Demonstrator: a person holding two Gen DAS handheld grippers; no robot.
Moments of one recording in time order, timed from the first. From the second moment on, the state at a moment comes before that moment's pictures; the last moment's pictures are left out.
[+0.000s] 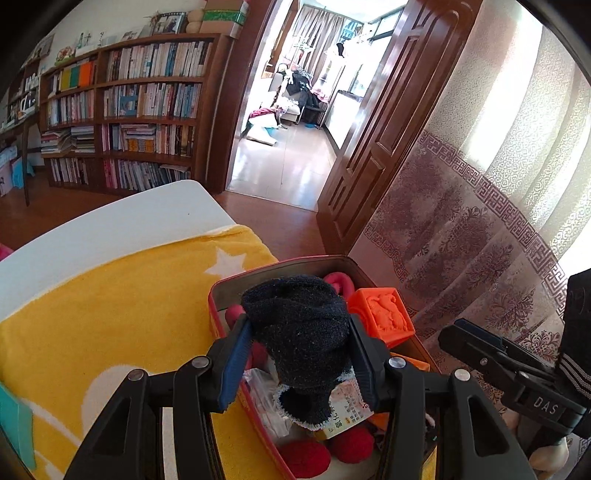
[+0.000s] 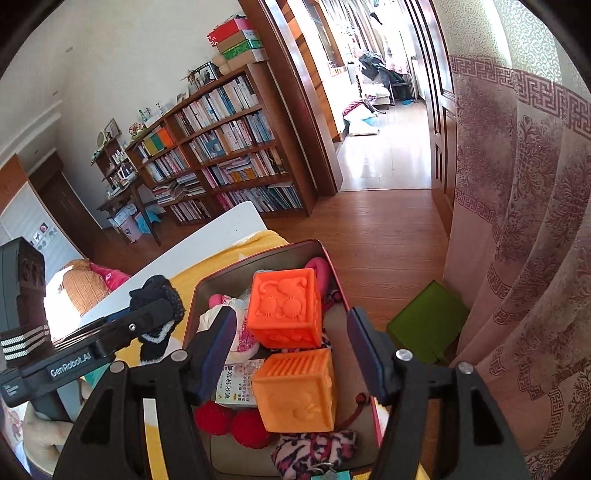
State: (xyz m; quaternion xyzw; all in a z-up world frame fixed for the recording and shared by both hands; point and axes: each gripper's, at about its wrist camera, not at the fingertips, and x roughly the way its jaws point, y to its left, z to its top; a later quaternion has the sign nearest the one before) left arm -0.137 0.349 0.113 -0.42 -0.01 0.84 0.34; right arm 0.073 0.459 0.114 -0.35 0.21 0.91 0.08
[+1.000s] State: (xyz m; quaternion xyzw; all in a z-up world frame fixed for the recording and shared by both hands) left arm -0.149 0.290 0.082 -0.44 -0.03 0.86 0.26; right arm 0.085 0.437 0.100 -0.34 0.23 0.91 0.05
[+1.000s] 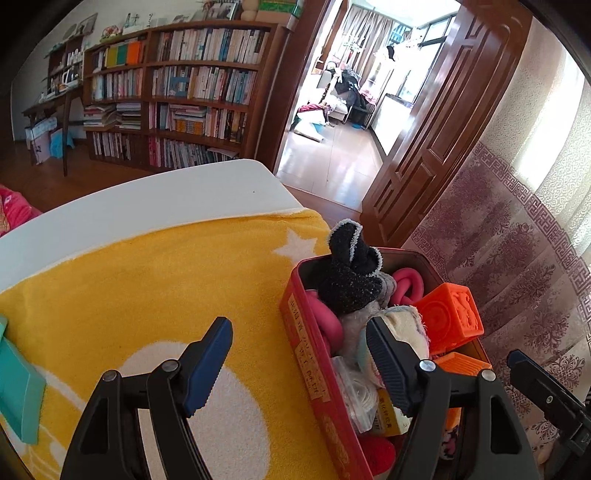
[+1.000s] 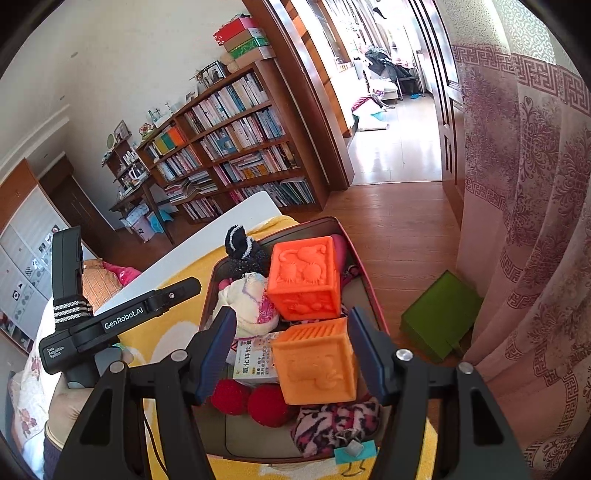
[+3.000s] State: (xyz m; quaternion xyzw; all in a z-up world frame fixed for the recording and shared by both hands) left arm -0.221 -0.107 0.016 -0.40 -0.22 0.85 0.25; right arm 0.011 0.187 0.041 -0.45 0.13 0.88 -0.11
